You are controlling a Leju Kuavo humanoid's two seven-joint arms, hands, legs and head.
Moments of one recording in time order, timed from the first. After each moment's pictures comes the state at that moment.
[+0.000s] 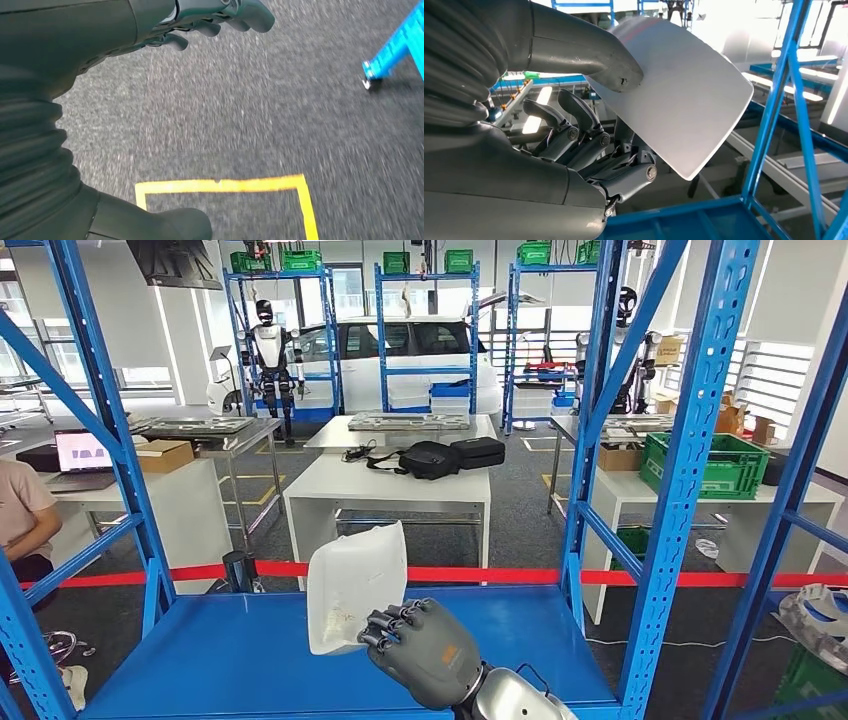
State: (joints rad) left arm -0.15 -0.08 0.68 -0.20 -0.80 0.43 -0.32; right arm -0.89 0.04 0.80 -1.02 1.18 -0.17 -0.39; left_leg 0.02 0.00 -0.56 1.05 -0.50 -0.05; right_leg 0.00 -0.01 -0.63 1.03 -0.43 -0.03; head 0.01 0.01
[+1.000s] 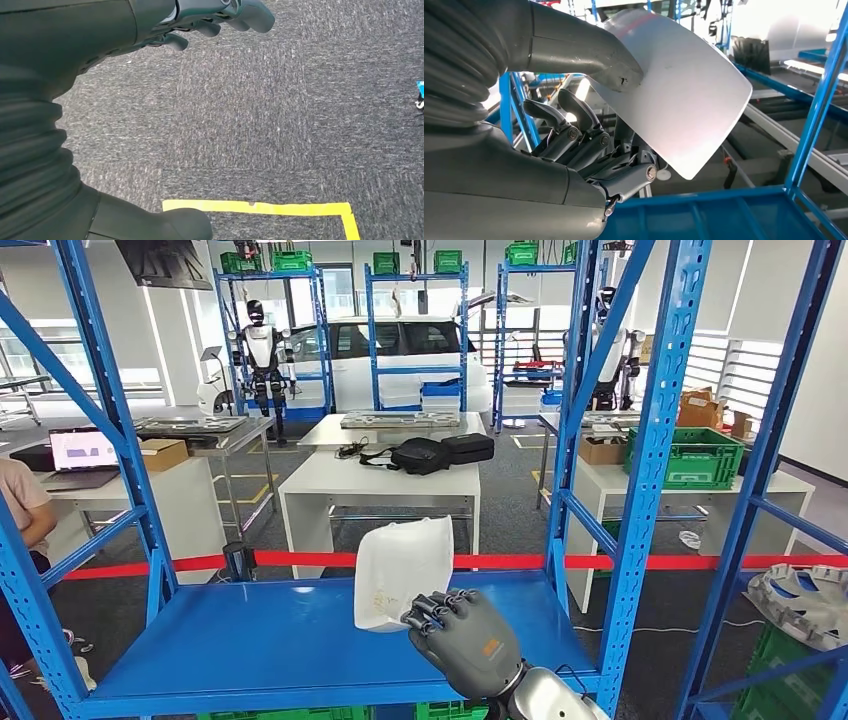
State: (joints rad) left arm -0.12 -0.04 0.72 -0.21 -0.79 0.43 -0.32; right arm -0.84 -0.08 0.74 -1.14 1.21 -0.18 -0.28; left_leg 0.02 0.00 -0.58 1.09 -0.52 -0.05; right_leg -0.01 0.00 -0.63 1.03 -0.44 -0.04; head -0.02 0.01
